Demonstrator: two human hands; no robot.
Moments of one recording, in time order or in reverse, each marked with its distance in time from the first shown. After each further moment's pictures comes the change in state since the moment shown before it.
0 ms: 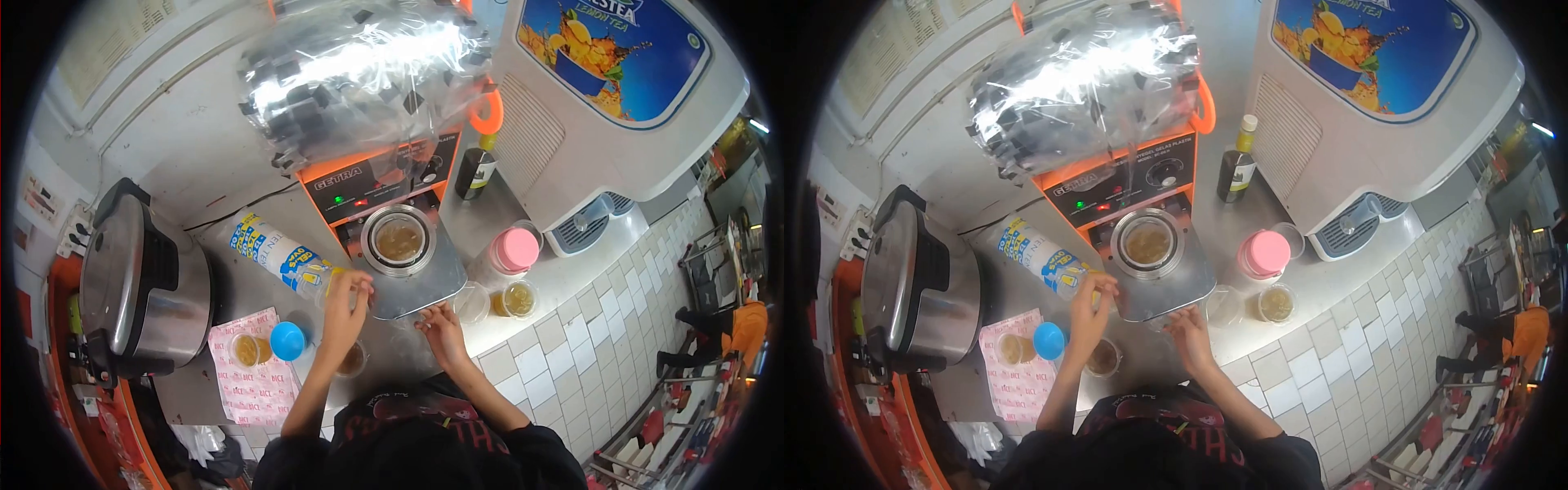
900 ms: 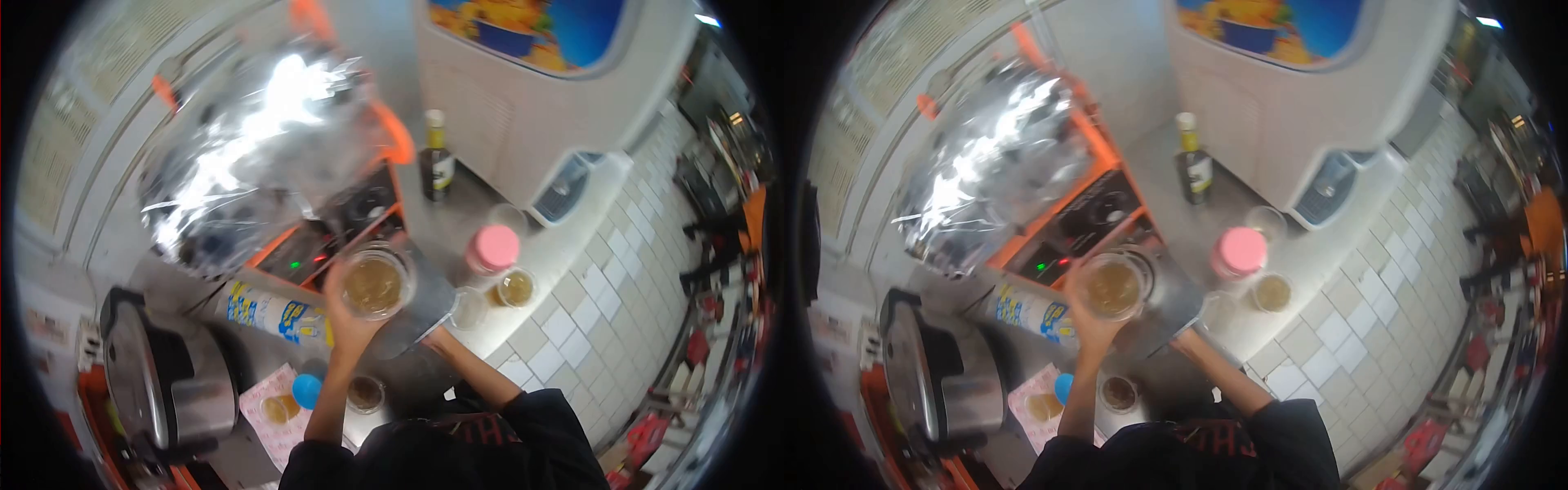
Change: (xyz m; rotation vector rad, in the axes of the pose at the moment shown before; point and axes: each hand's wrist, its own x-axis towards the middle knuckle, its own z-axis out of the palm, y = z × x) left_hand 0.062 -0.006 0.039 -0.057 -0.024 0.309; right_hand 0.103 0.061 -0.038 0.485 -0.212 0.045
